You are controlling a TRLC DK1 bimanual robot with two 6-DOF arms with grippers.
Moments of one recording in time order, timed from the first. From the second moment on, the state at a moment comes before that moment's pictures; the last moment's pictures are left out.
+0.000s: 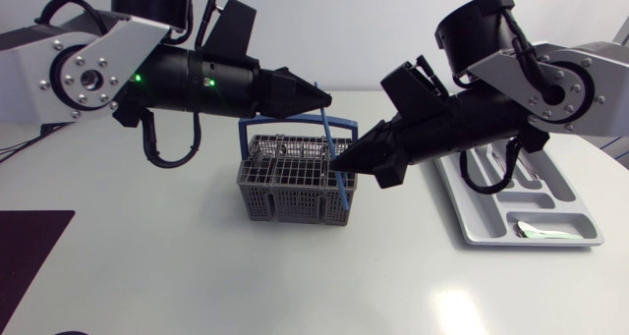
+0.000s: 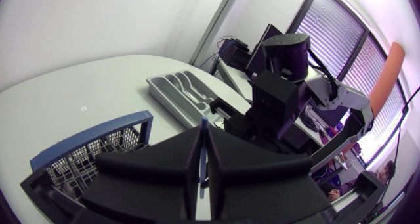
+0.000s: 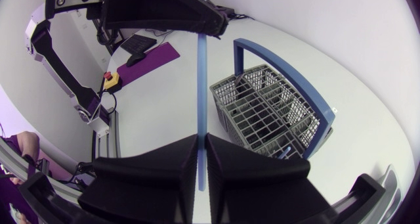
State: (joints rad) left arm -0.52 1.47 1.18 -0.18 0.66 -0.18; right arm 0.46 1.41 1.09 -0.50 -0.66 -0.28
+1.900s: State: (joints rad) left arm -0.57 1.71 1.40 -0.58 0.37 0.25; right arm -0.28 1.74 1.25 -0.71 -0.40 -0.39
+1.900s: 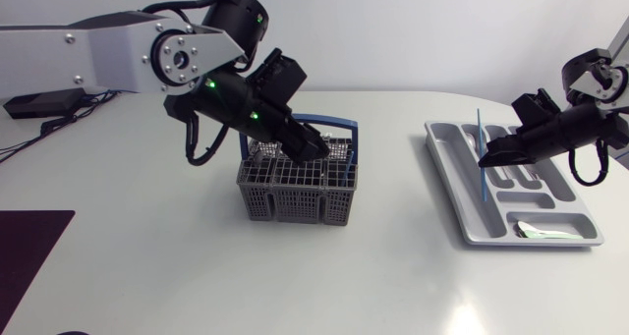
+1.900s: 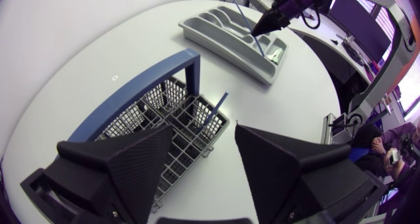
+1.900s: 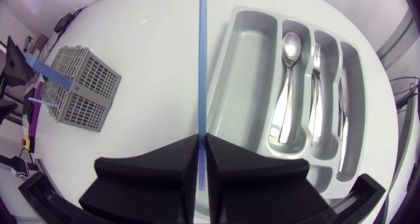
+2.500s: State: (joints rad) left arm -0.60 1.72 1.40 -0.59 0.32 0.34; right arm -0.27 2.12 1.50 -0.77 -0.30 -0.29
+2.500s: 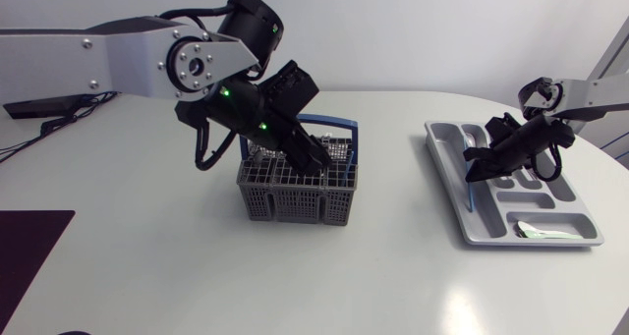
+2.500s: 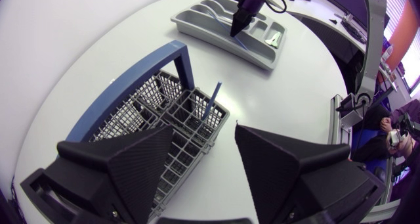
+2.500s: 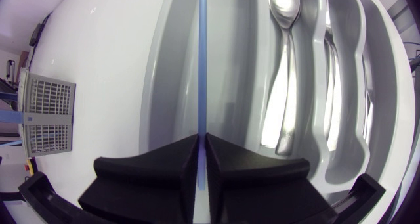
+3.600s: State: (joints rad) left arm -0.67 1.72 1.17 -0.12 0.31 0.36; right arm -0.24 1.62 1.06 -0.57 -0.38 -0.32
